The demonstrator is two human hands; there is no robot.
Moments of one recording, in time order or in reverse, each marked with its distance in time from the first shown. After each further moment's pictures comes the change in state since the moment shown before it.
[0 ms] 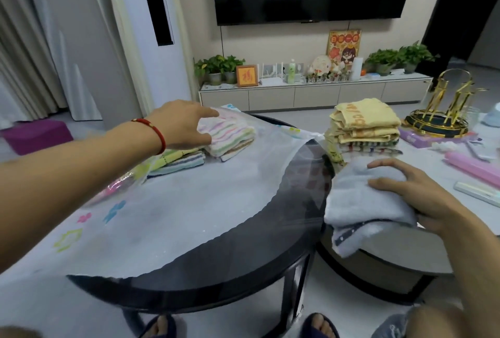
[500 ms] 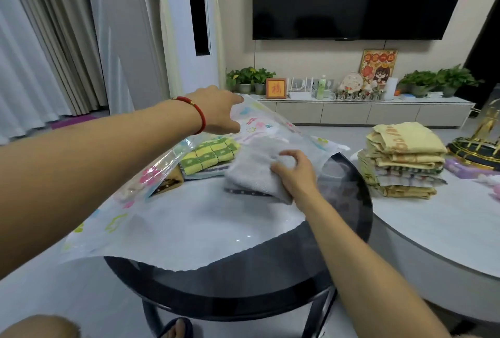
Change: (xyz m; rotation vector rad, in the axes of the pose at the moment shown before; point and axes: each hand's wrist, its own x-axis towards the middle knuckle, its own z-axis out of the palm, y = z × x) left_hand 0.001 -0.036 -0.041 0.022 -0.001 -0.106; right_hand 0.069 -0.059 0.274 -0.029 0.080 -0.160
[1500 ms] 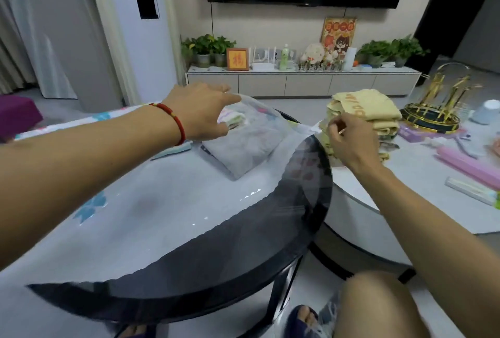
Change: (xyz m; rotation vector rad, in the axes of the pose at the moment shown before) left_hand 0.022 0.073 0.058 0.045 0.136 0.264; right_hand 0.048 0.043 -0.181 -0.791 0.413 -0.326
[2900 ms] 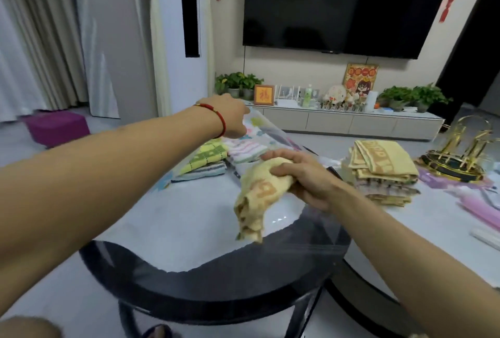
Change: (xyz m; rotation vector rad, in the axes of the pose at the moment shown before) left_hand -0.008 -0.040 -0.051 -0.016 -0.146 -0.313; right_hand -0.053 -0.164 -0.021 1.153 -0.970 0.218
